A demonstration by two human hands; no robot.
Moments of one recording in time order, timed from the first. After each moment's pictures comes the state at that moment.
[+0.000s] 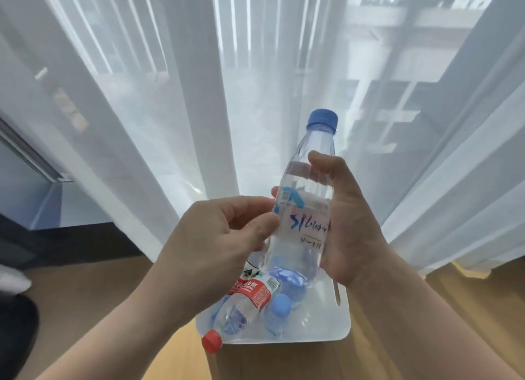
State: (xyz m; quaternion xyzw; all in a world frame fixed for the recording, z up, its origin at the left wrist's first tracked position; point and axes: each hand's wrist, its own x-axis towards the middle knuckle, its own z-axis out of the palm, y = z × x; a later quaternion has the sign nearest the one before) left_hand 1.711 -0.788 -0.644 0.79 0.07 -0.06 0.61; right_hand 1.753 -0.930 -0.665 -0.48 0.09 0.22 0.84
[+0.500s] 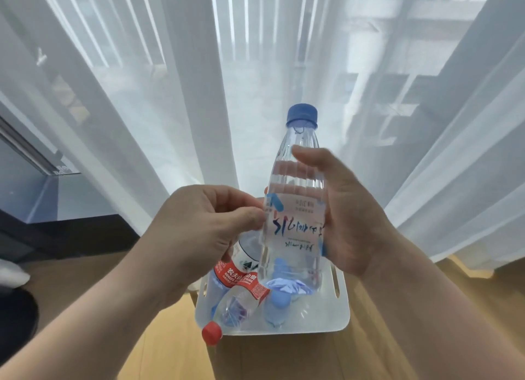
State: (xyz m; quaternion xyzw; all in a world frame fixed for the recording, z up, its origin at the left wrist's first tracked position) left_hand 1.720 -0.777 -0.641 0.77 0.12 -0.11 0.62; right_hand 1.755 -0.934 -0.658 -0.54 0.07 0.26 0.79
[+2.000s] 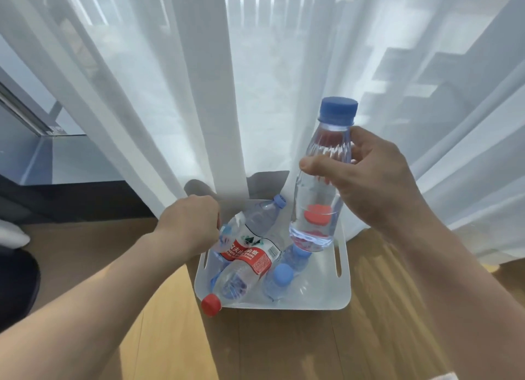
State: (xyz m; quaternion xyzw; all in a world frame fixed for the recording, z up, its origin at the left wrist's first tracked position) left_hand 1.755 -0.738 -0.762 0.98 0.02 -0.17 0.04; right_hand 1.767 -0.946 -0.673 -0.87 0.01 0.01 0.49
